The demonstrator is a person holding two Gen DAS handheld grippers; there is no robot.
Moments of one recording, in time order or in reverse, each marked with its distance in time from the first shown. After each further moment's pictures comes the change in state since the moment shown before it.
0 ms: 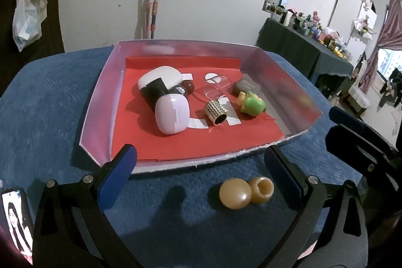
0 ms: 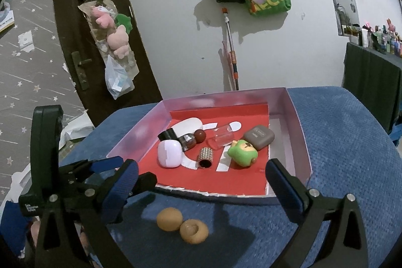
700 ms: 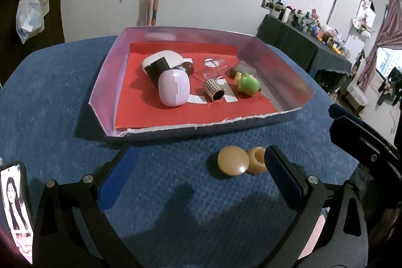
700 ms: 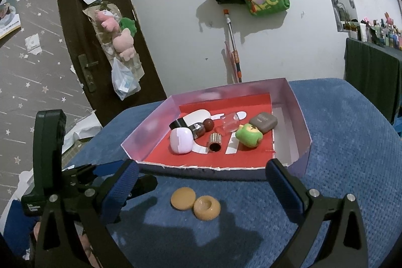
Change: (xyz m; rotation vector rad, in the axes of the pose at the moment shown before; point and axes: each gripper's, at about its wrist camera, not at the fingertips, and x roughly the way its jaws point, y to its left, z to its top) left arm -0.015 0.001 -0.031 -0.005 0.016 -0.002; right arm -0.023 0.010 -0.026 0.025 -0.013 0.023
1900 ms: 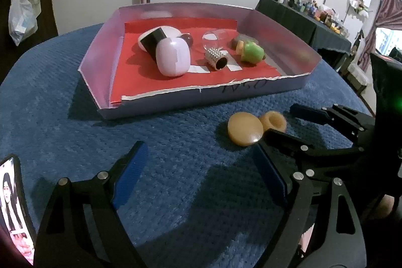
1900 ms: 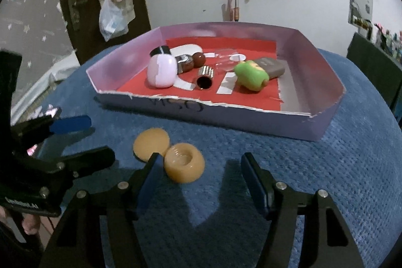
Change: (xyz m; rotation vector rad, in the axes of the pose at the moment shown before) left arm 0.017 0.003 -0.026 0.070 0.082 0.006; right arm 0.065 0.004 -0.051 -0.169 0.277 -0.124
